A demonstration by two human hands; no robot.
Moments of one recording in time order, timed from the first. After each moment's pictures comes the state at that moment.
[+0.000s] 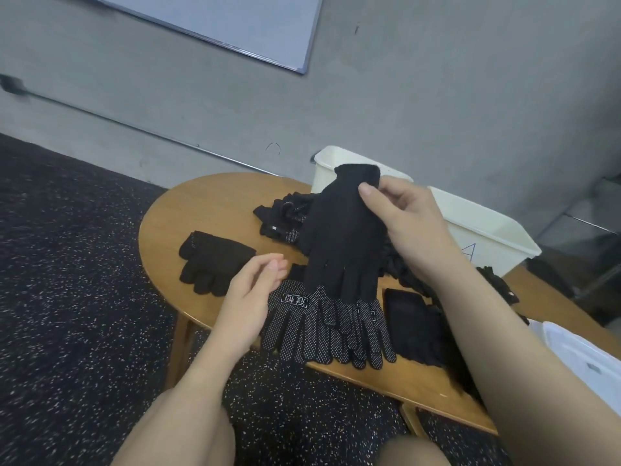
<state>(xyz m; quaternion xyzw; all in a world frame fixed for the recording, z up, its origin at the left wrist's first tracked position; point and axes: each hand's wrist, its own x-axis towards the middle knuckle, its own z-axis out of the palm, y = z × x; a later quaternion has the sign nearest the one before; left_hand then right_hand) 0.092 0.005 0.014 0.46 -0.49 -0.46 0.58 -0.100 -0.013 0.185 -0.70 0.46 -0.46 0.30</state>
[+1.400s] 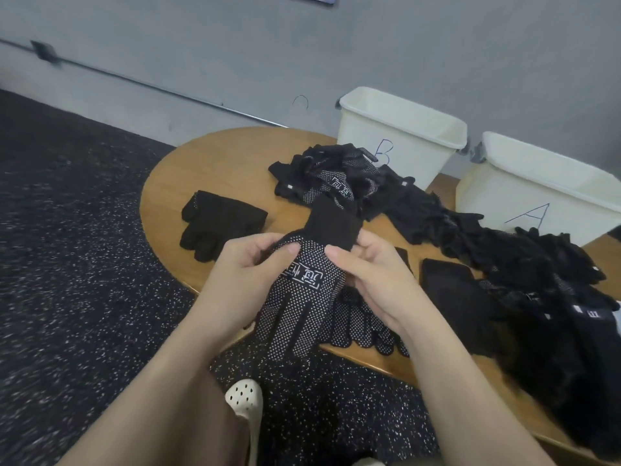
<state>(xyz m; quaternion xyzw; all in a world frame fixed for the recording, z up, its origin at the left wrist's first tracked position) 0.096 0.016 0.026 0.45 -0.51 -0.50 0.53 -0.108 -0.036 0.024 -0.58 0.37 -0.40 0.61</state>
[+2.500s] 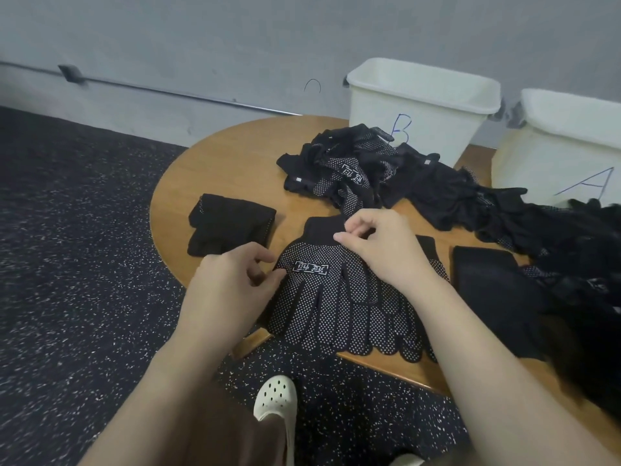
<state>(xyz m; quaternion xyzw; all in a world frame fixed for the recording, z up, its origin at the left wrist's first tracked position) 0.117 0.004 0.005 0.68 -0.64 -0.12 0.35 -0.108 -0.099 0.001 -0.72 0.56 -0.32 0.24</state>
